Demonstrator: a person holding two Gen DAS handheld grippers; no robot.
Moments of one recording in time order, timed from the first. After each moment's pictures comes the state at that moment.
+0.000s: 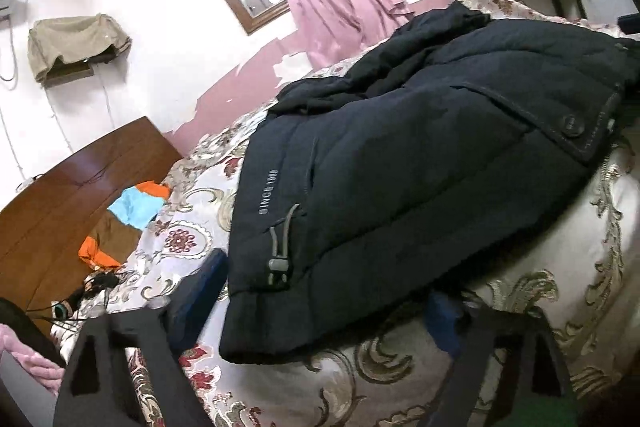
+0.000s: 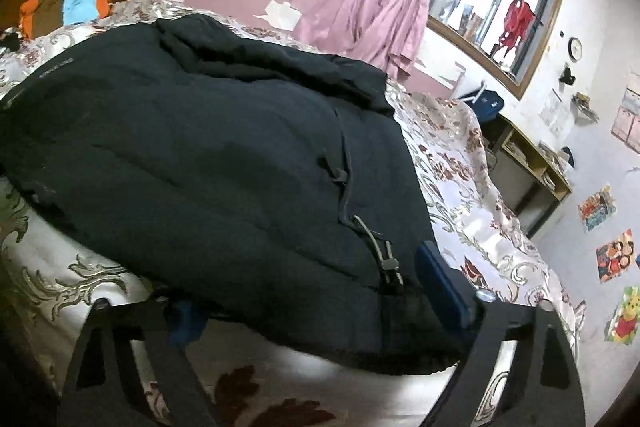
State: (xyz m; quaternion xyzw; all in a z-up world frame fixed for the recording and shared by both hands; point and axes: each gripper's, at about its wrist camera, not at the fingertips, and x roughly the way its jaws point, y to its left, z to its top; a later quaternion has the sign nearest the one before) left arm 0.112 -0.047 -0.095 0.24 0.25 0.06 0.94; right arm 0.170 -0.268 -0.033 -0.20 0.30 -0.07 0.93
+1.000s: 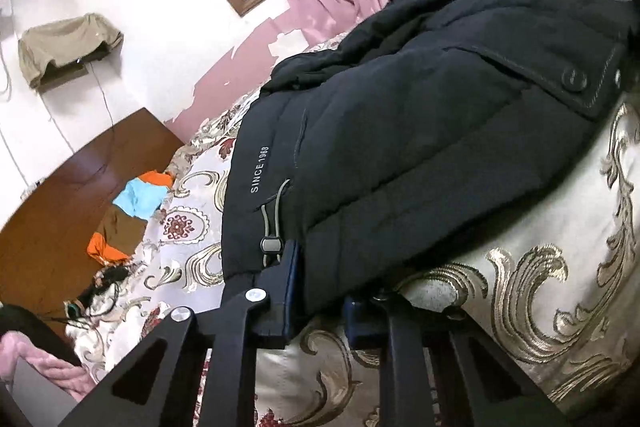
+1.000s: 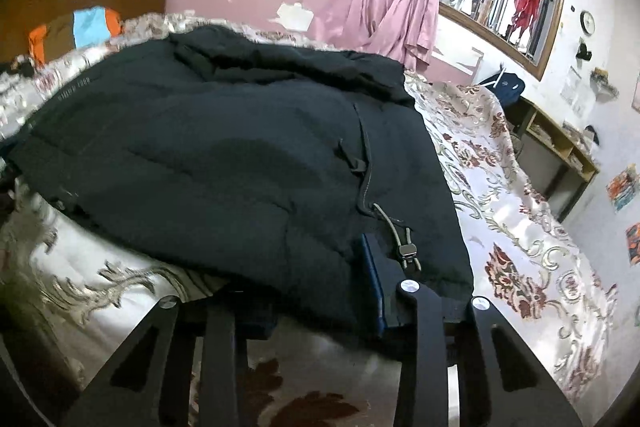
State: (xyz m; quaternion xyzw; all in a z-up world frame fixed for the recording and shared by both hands) left arm 0.120 -0.056 -0.107 0.28 0.29 0.08 0.91; right arm 0.168 -0.281 -0.034 -0.13 0.31 -0.02 0.94
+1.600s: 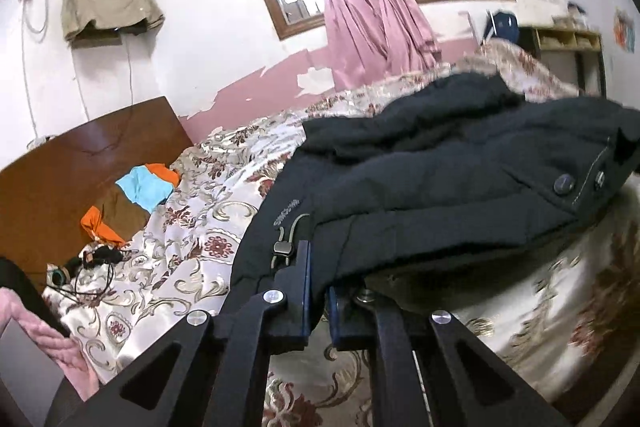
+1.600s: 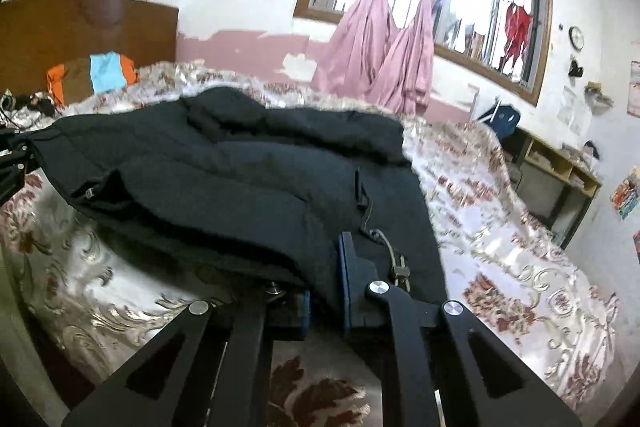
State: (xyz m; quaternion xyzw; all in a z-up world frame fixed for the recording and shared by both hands) left arm 0.066 -0.027 -0.008 0.14 0.23 0.07 0.96; right arm 0.108 -0.269 0.017 -0.12 0.22 -0.01 0.97
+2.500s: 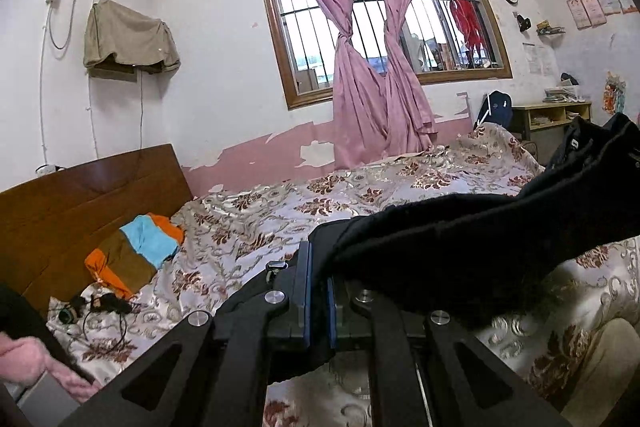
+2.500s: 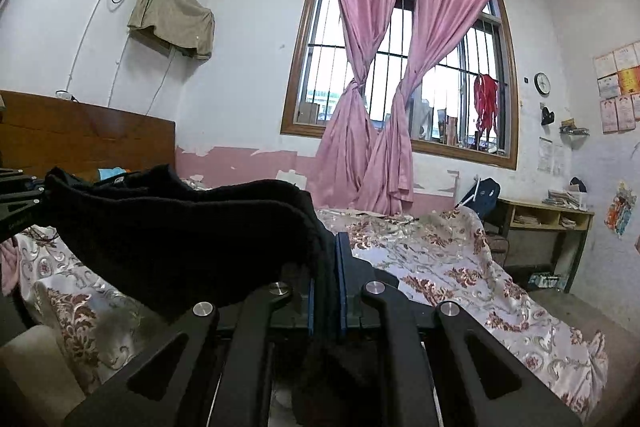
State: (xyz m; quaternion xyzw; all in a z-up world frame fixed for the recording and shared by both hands) left arm 0.041 -0.007 0.127 0.10 0.13 0.04 0.99; right arm 0.040 -0.270 0.146 -0.07 0.05 0.00 1.00
